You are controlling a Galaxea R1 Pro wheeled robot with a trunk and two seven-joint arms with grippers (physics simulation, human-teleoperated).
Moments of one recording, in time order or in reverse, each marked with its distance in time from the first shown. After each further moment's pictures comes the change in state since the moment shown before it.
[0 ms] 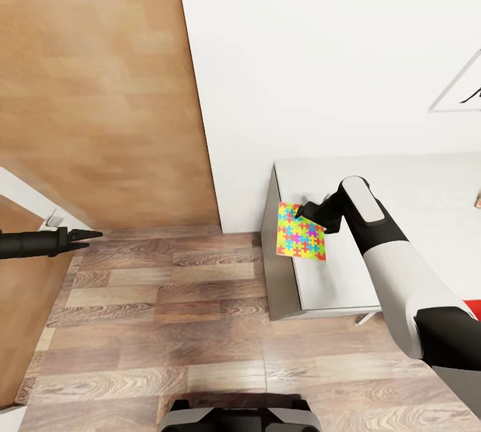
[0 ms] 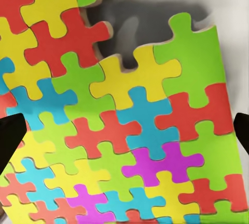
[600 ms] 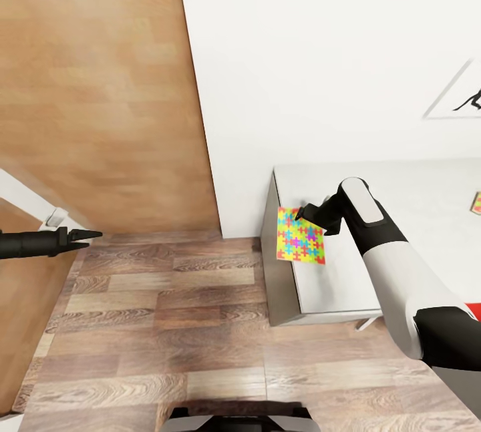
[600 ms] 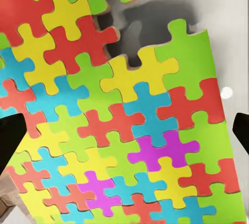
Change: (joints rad) left arm 0.000 0.000 0.000 0.000 0.000 0.000 0.000; right arm 0.002 0.000 0.001 0.010 0.002 0.007 -0.002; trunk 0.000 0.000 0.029
